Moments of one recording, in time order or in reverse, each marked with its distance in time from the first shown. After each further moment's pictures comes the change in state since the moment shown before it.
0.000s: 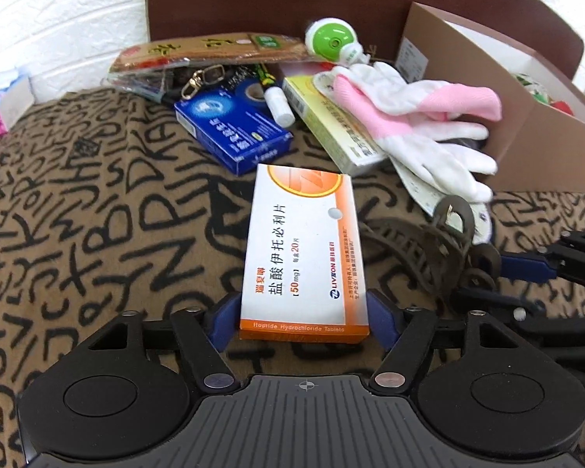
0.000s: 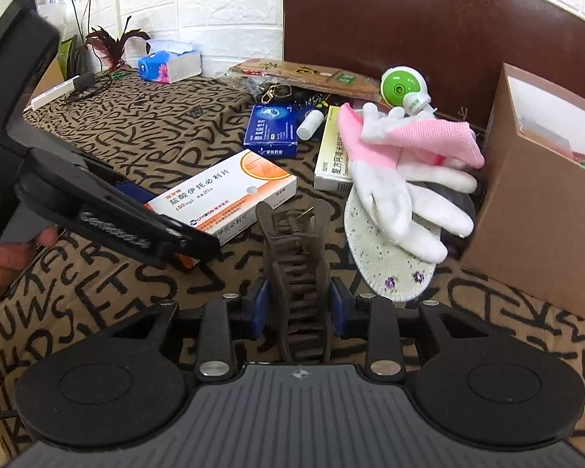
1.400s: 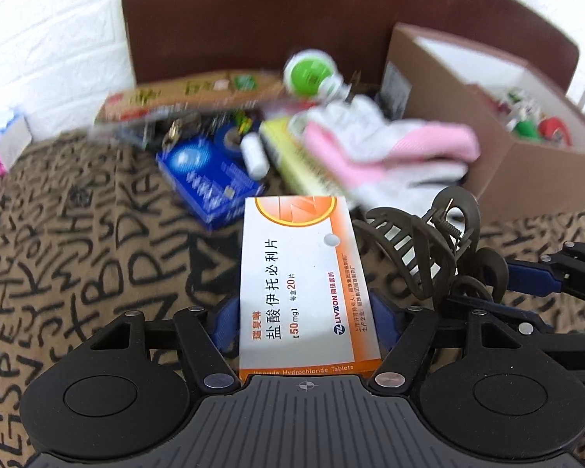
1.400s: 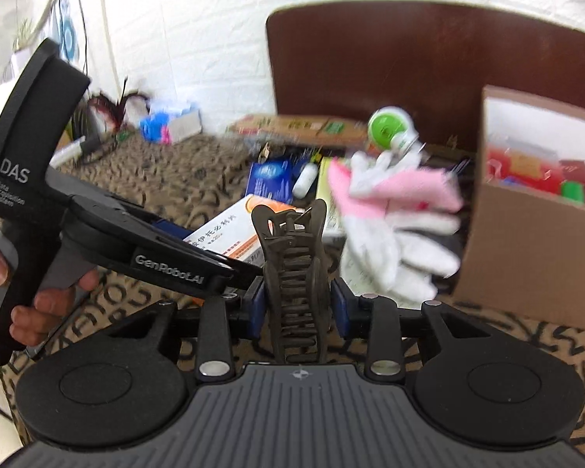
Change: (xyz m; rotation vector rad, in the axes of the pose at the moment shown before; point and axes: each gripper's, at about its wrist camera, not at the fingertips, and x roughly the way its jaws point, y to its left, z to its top) left arm -0.022 -0.033 0.032 0.035 -0.057 0.016; right arm -0.036 -0.022 0.017 0.120 -0.134 0.062
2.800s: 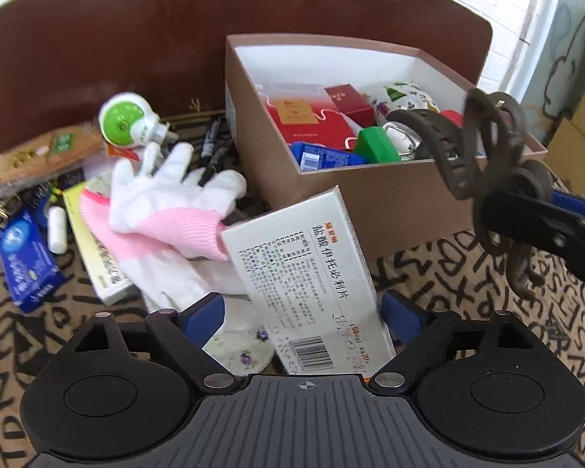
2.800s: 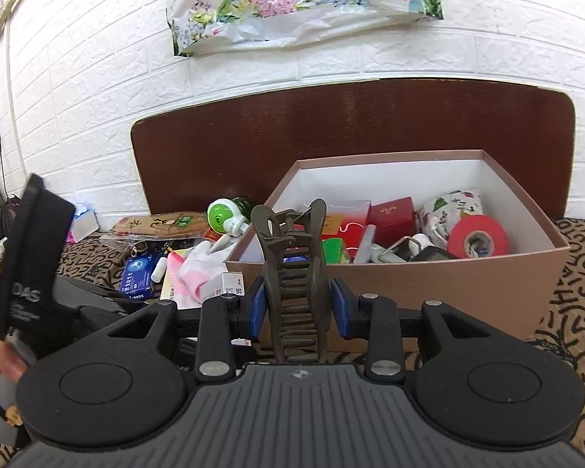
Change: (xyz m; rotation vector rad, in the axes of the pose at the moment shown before) left arm 0.046 -0.127 0.034 0.100 -0.012 -0.197; right arm -0.096 -0.110 -0.006 0.173 -0.214 -0.259
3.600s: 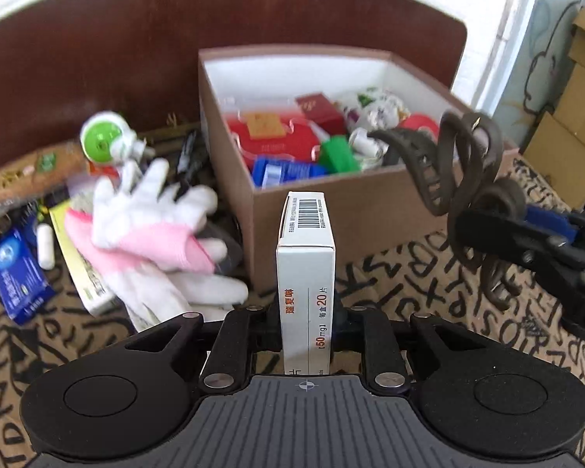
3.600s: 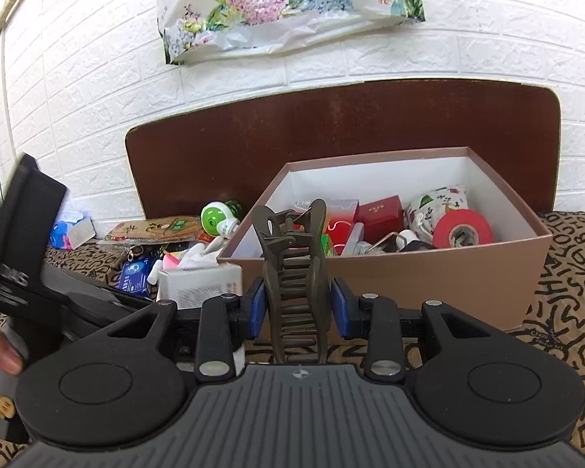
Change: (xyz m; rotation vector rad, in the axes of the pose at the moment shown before) left arm -0.025 -0.023 0.003 0.044 -0.029 -0.023; right arm -0.013 -0.008 -0.010 0.025 -0.026 -0.016
